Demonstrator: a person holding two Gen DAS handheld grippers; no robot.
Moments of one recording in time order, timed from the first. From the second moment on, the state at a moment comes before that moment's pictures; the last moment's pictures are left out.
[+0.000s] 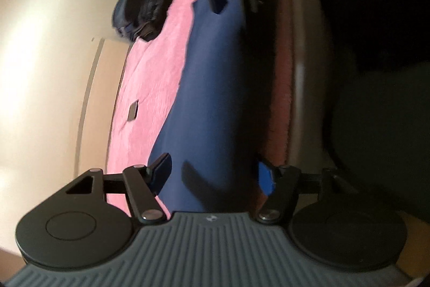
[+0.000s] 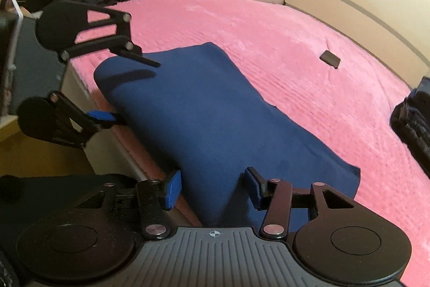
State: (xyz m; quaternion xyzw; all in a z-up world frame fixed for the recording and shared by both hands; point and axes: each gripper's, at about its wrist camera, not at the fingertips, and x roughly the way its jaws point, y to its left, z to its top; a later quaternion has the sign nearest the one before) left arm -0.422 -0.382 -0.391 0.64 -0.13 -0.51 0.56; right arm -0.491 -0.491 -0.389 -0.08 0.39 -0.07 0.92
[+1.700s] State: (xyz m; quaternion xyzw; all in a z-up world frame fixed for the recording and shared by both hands) left arm -0.384 -0.423 -0.297 0.65 0.04 -0.57 0.50; right arm -0.468 -0.511 -0.336 -0.26 0.45 0.01 0.85
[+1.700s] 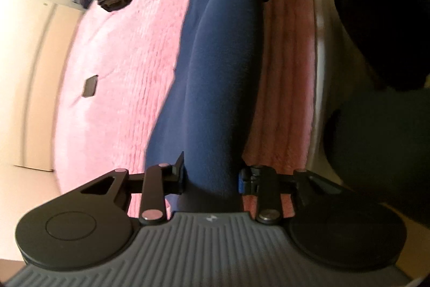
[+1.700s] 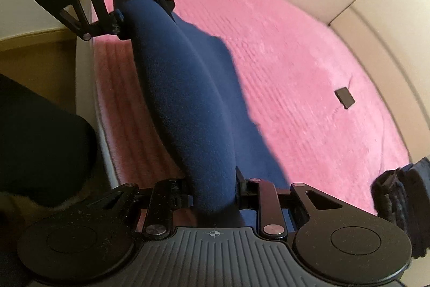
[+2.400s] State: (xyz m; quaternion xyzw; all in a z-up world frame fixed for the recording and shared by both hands) left arm -0.454 -0.562 -0.059 0.64 -0.01 -0.63 0.44; right arm -0.549 -0.634 -0.080 -0.23 0.49 -0.08 0.84
